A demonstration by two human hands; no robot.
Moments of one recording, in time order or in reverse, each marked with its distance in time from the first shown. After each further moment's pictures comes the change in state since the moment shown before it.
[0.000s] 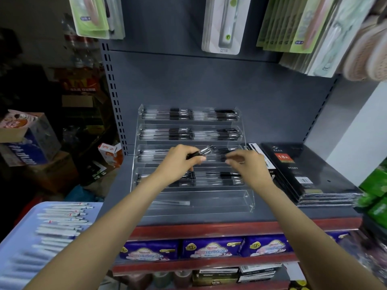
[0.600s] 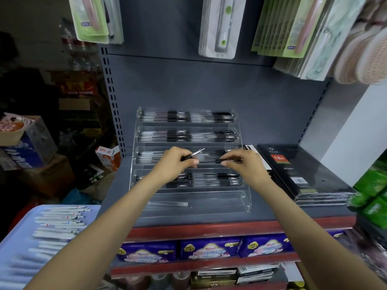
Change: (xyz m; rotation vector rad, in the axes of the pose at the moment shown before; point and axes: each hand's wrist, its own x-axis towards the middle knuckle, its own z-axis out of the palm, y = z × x) left_hand 0.000 -0.008 -0.005 -0.026 -0.028 -0.069; right_hand -0.004 -0.009 -0.012 0.118 -0.050 -0.078
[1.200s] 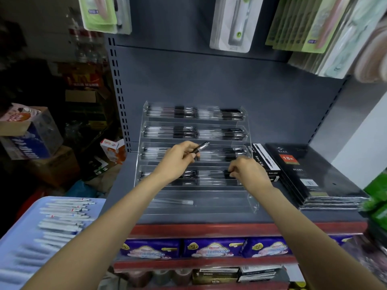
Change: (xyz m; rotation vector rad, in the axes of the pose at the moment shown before) left_hand 0.001 -0.009 0.001 -0.114 0.088 0.012; right_hand 0.009 0.021 0.024 -0.608 -0.174 0.032
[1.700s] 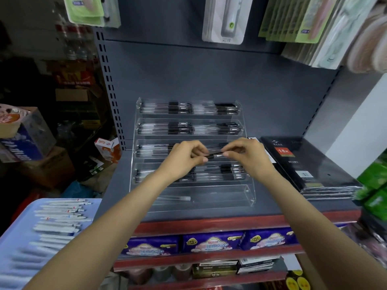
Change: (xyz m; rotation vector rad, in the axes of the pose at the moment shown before) left_hand 0.002 0.011 0.014 0.045 -0.092 0.058; right_hand -0.006 -0.013 -0.032 0.577 0.156 -0.029
